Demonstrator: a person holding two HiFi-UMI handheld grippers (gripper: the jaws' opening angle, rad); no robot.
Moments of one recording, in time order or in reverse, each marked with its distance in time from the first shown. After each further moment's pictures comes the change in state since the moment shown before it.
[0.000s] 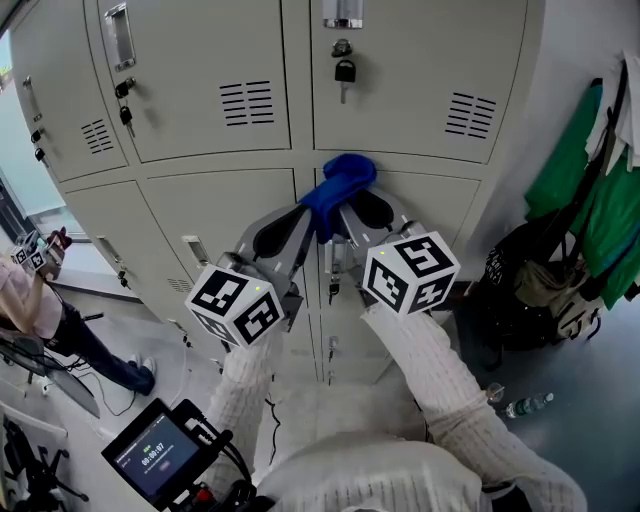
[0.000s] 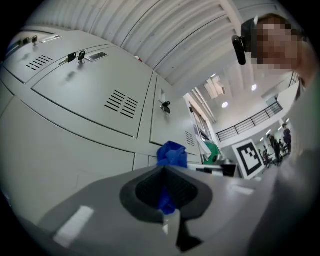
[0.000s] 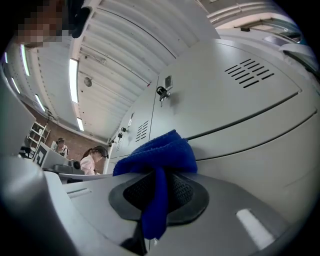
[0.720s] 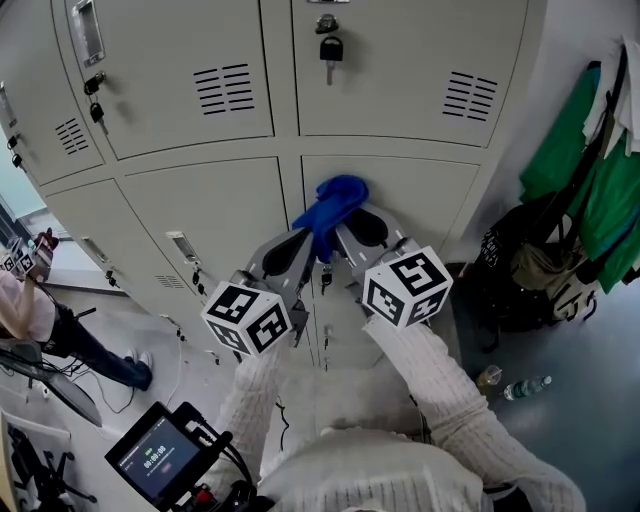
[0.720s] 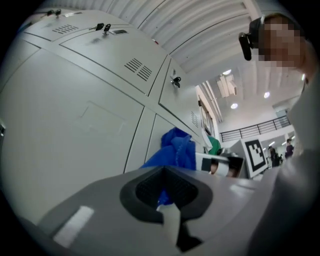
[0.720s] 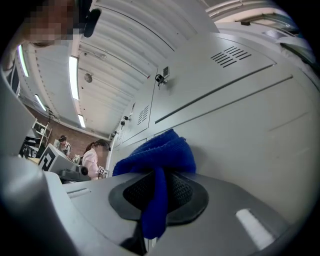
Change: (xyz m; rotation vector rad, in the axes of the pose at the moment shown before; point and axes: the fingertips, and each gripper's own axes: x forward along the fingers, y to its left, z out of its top) left arm -0.002 -0.001 -0.084 -0.152 0.131 0.015; right arm -0.018 -0.003 -0.056 0.012 0.063 0.021
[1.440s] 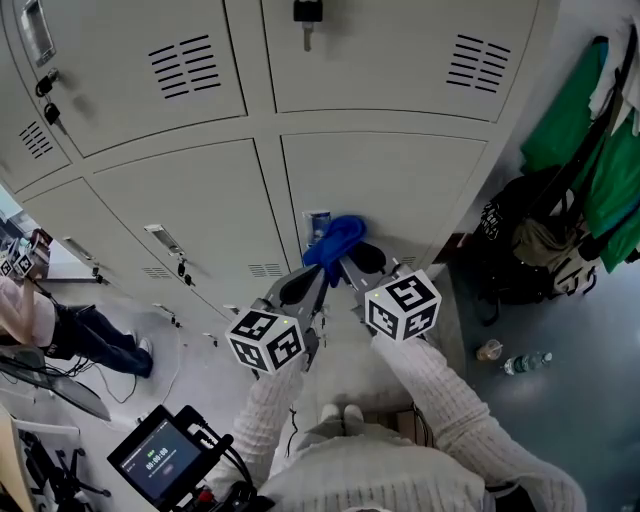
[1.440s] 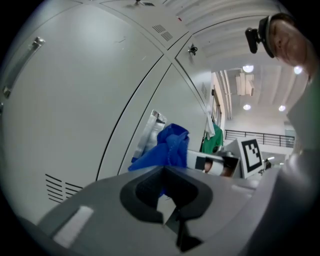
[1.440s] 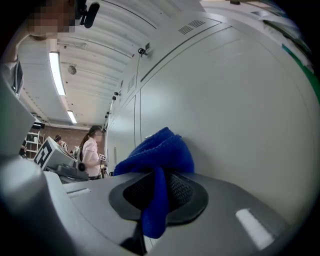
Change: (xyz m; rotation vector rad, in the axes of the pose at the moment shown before) left arm -0.011 -0.009 -0.130 -0.204 0.228 0.014; right arm -0.037 -0.014 -0.127 0.128 0.219 -0.048
